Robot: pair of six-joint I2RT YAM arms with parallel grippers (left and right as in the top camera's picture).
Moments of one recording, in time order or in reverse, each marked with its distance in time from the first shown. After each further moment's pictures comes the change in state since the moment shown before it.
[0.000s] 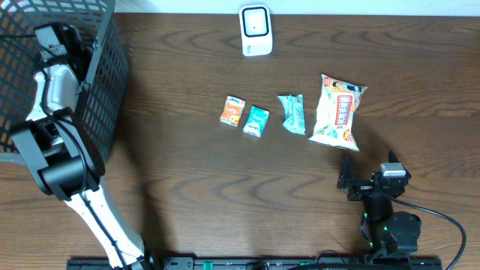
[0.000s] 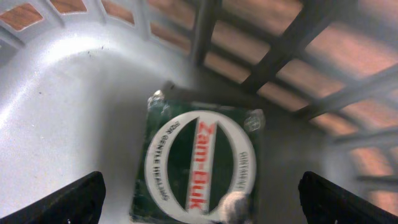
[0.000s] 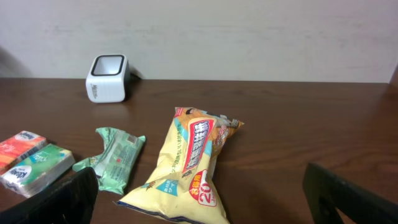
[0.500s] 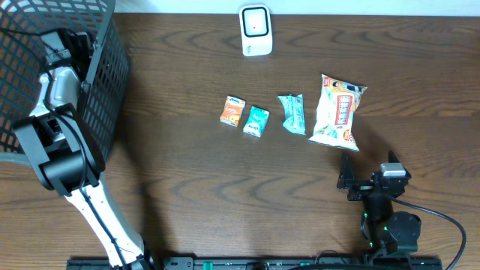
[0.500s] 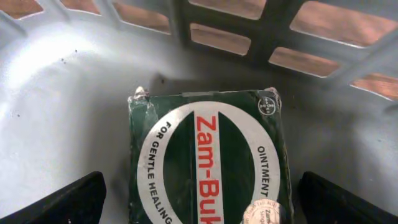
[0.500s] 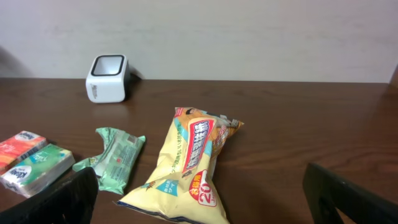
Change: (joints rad) left arm 0.000 0.051 0.000 0.021 -0.020 0.206; right arm 0.000 0.000 0.000 0.000 0.000 0.000
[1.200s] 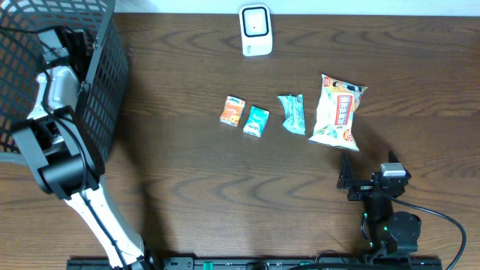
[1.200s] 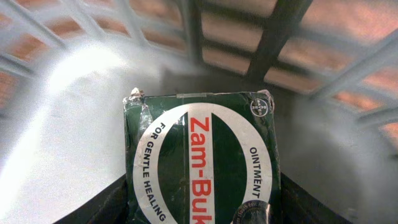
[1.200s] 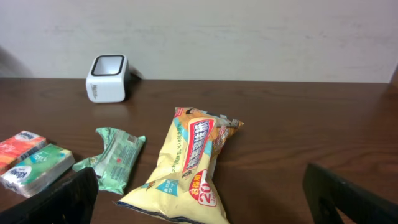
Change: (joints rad) left arm 0.000 -0.054 -0.011 -0.004 -0.010 -0.030; right arm 0.000 0.000 0.000 0.000 0.000 0.000
